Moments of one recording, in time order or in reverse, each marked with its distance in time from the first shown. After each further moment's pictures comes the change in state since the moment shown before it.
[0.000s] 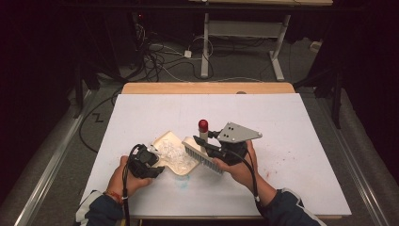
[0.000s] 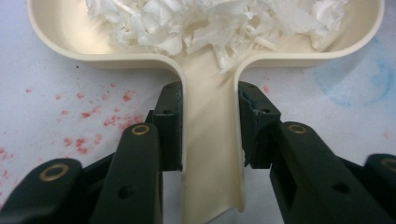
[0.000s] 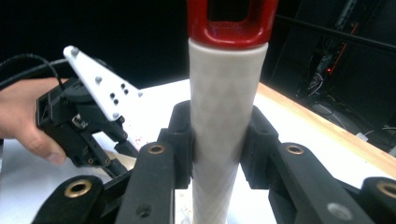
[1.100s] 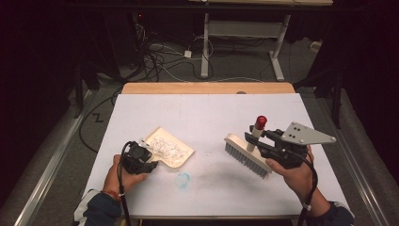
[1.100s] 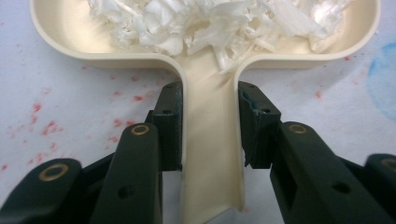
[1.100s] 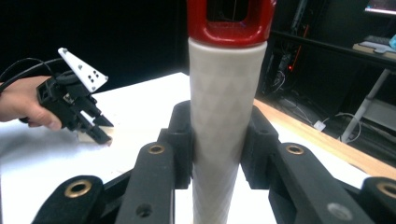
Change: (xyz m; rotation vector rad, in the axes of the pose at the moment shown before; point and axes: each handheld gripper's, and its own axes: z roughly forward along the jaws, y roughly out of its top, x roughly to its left) left arm 0.022 -0.009 -0.001 -0.036 0.054 -0.133; right arm -0.051 -0.011 -0.120 -0.030 -0.096 0.062
